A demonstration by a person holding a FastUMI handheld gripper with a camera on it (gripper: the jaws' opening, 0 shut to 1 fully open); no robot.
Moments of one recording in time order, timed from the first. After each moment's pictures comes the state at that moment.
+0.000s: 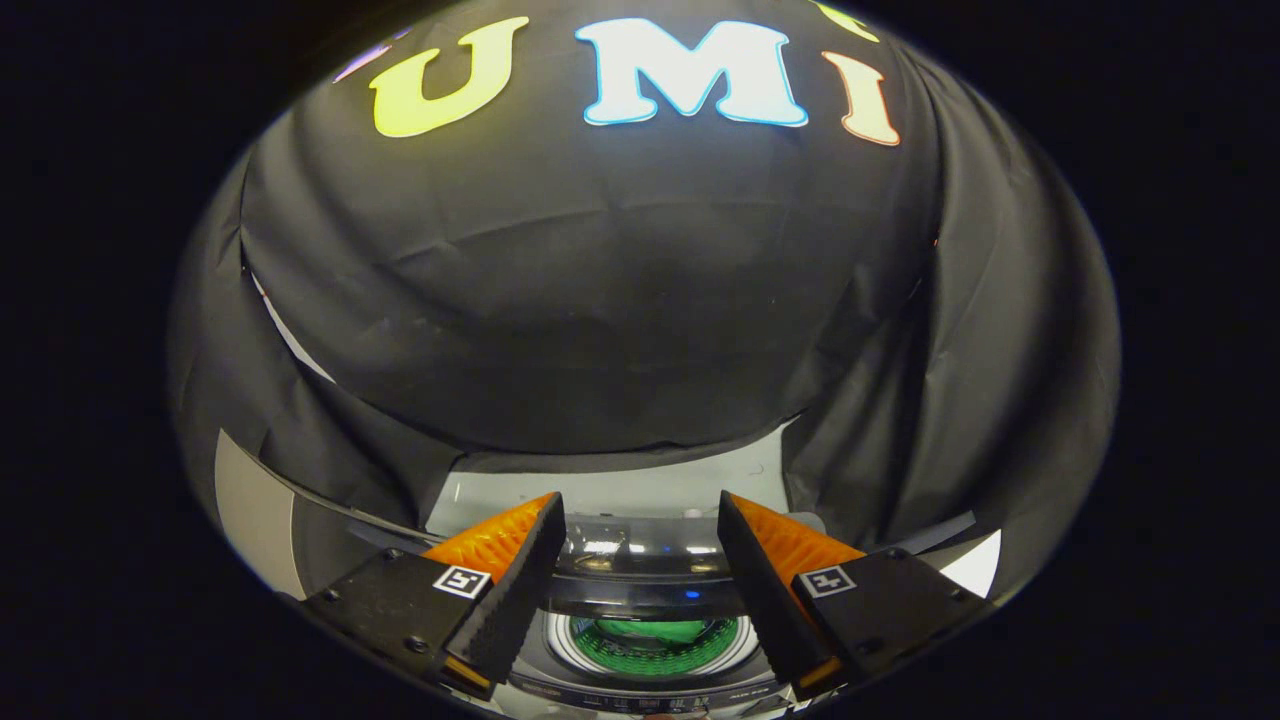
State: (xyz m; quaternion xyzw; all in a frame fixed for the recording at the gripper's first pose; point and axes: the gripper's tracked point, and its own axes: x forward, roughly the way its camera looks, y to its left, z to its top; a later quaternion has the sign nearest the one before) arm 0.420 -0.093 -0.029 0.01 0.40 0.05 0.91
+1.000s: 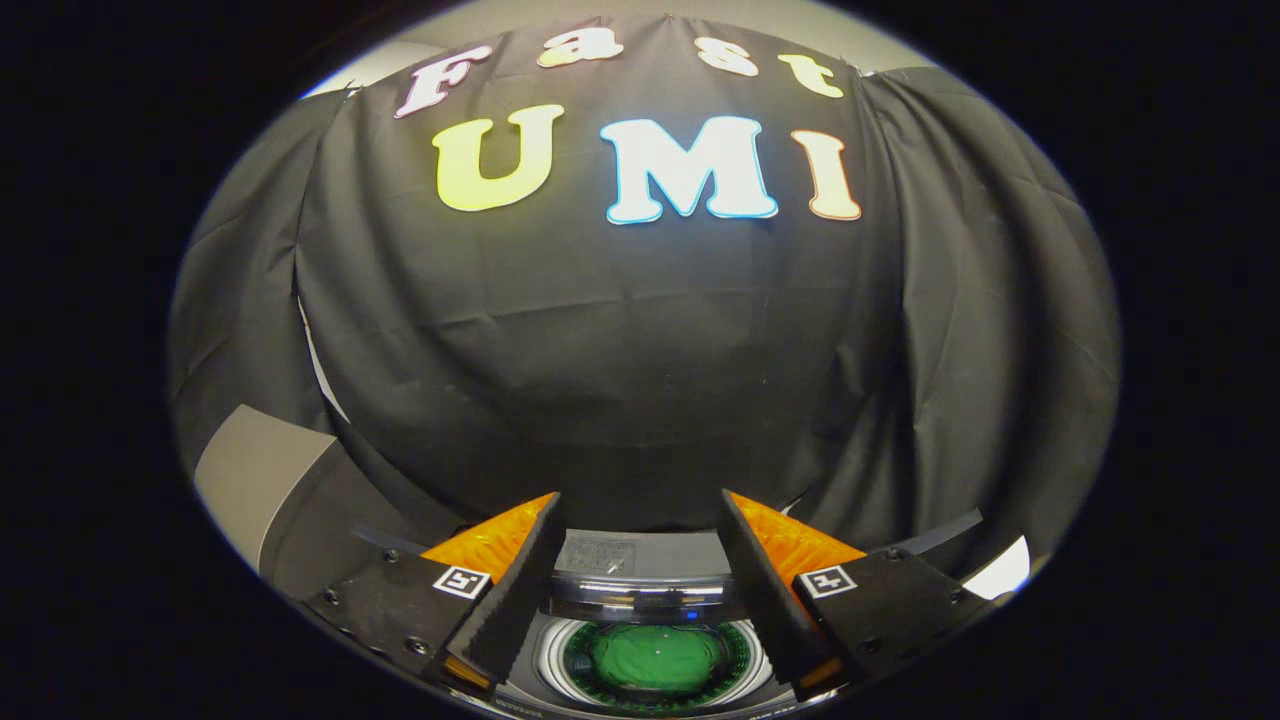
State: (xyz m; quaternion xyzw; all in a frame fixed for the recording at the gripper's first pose) arm 0.346 -0.098 -0.030 0.02 0.22 0.05 0.97
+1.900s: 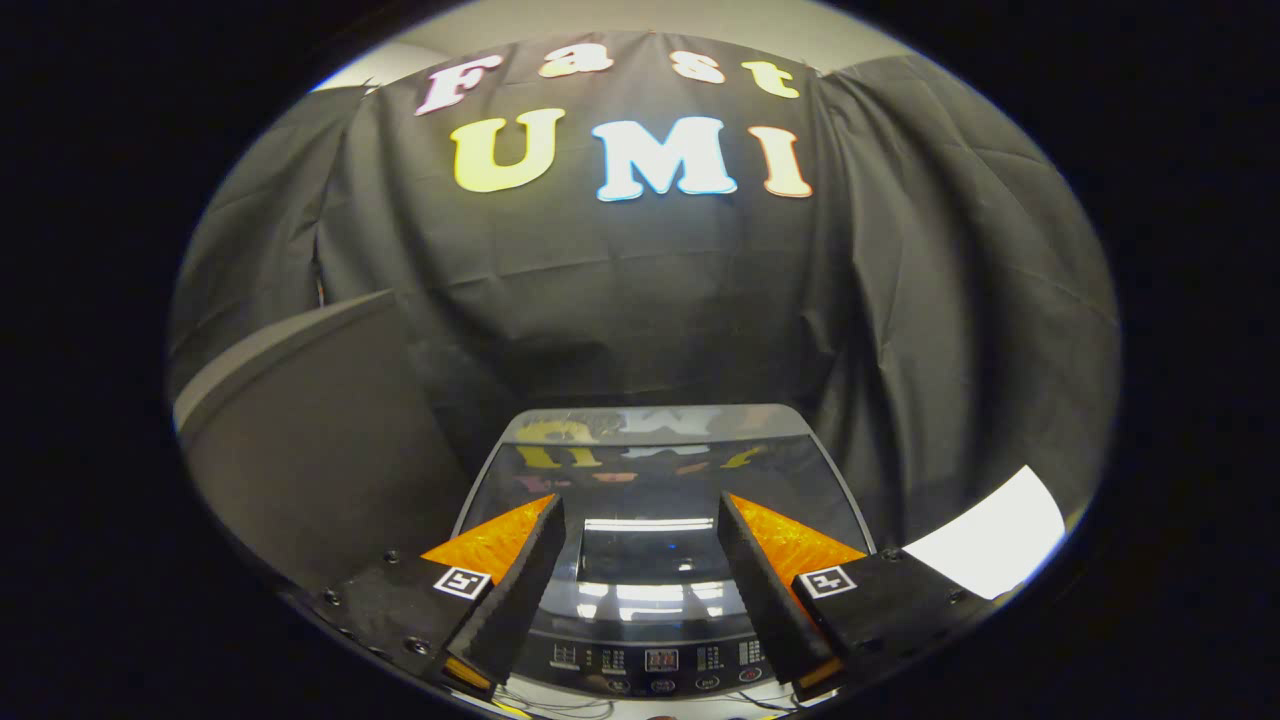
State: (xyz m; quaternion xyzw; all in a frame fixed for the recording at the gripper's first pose) arm 0.190 -0.094 -0.140 0.00 0.19 0.04 0.98
